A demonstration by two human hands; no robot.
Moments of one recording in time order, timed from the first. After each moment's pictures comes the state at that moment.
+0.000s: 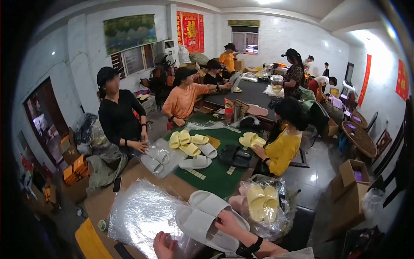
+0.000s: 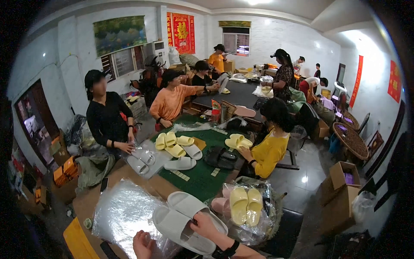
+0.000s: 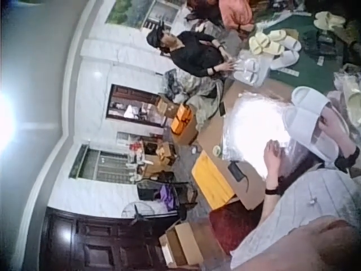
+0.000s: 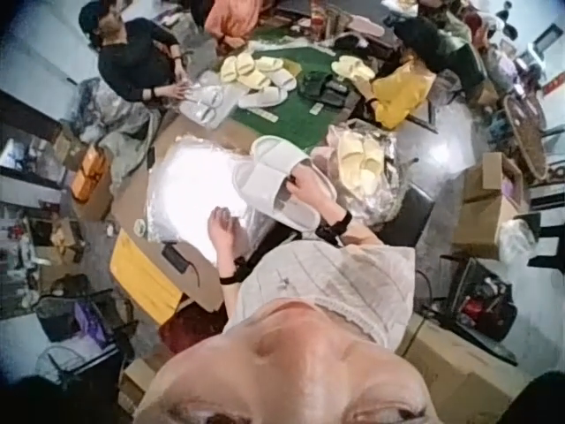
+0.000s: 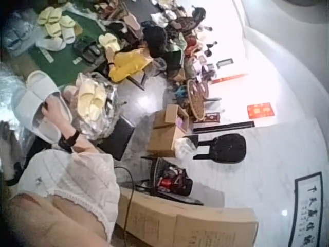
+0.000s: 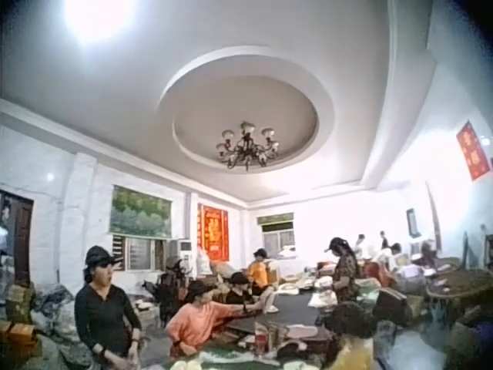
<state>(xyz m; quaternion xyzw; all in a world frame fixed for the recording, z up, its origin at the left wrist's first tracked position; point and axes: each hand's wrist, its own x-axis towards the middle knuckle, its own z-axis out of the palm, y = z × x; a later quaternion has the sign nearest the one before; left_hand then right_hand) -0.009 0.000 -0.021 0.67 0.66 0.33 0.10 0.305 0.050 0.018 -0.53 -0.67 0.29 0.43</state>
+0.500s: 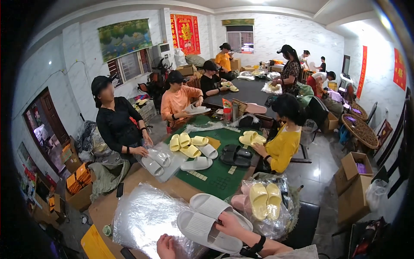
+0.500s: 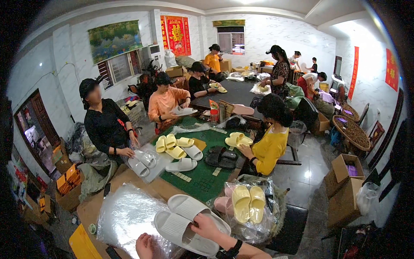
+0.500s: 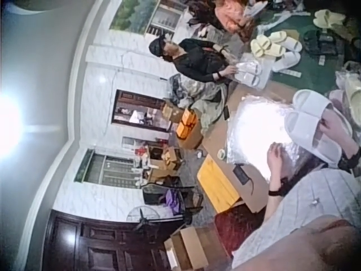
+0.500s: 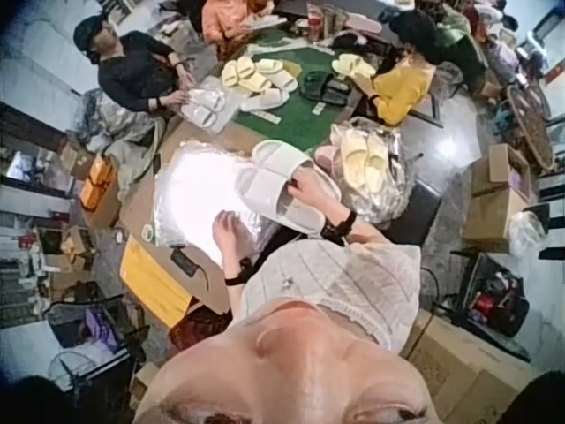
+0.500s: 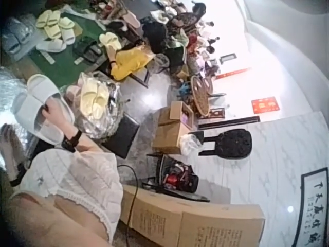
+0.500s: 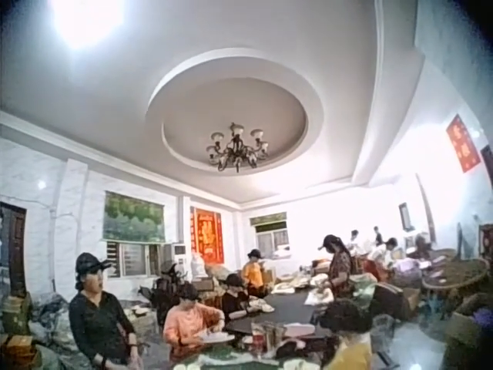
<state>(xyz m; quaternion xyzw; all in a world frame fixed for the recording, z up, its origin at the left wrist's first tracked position) -0.014 0.007 -0.015 0.67 0.67 0.30 0.11 0.301 0.049 0.012 -0.50 -0.70 0.28 0.43</state>
